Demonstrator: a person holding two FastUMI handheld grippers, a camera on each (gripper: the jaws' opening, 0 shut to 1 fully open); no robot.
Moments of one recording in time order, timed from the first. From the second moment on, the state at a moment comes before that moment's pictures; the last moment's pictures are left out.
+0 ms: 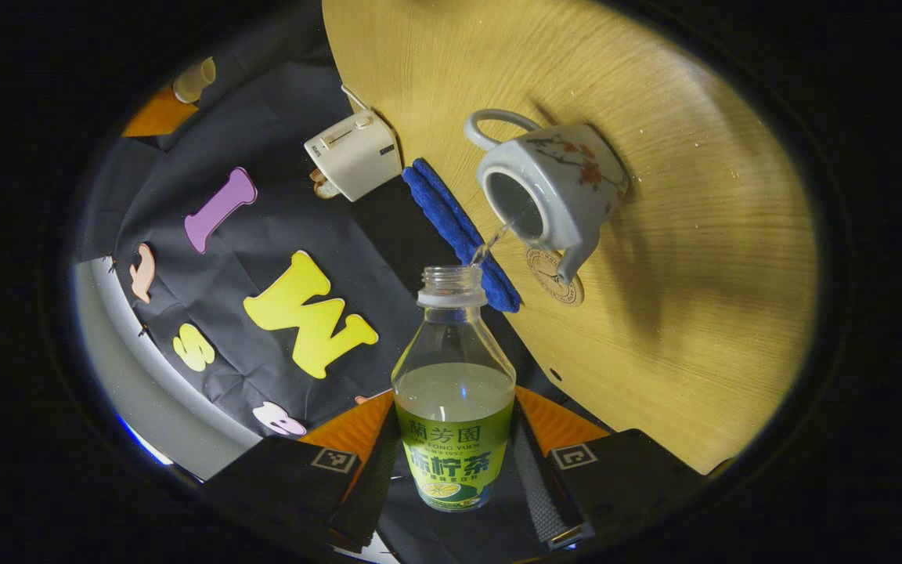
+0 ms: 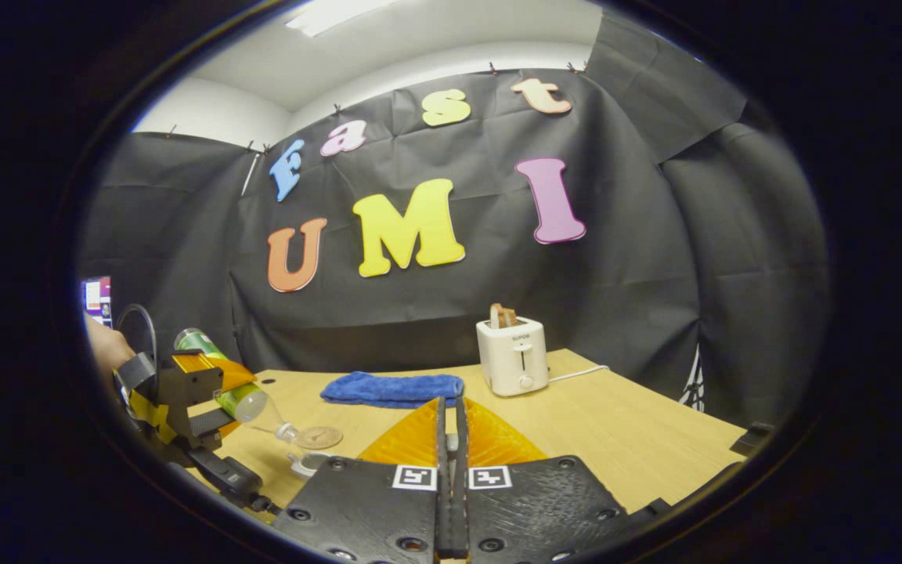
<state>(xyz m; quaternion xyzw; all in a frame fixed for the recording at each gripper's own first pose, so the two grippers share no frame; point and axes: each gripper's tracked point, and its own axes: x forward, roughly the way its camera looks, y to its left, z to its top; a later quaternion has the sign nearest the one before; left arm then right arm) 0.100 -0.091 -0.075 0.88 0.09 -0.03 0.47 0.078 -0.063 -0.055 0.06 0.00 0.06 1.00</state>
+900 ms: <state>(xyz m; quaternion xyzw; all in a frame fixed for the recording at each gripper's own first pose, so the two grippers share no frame) 0.096 -0.115 -0.067 0.90 0.08 -0.03 0.43 0.078 -0.069 -0.052 0.07 0.00 0.06 1.00</state>
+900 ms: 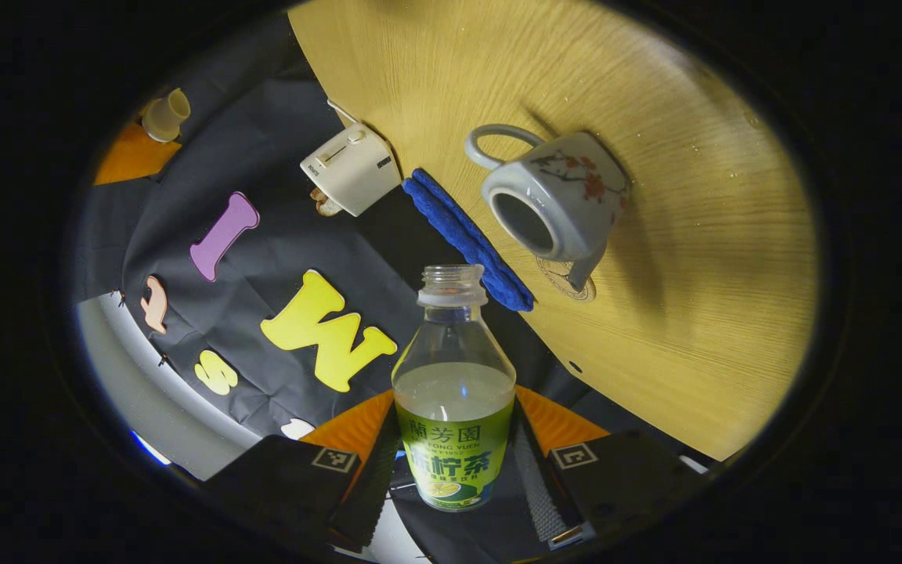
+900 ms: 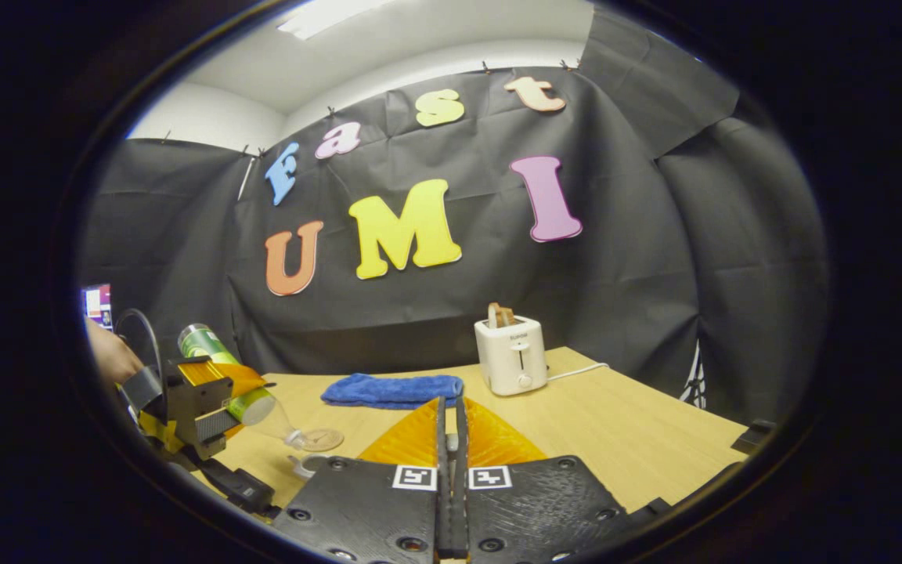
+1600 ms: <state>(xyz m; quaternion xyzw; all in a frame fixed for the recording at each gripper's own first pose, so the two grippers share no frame) 0.103 -0.097 -0.073 0.83 0.06 -0.04 0.55 0.076 -0.070 -0.048 0.06 0.00 0.06 1.00</state>
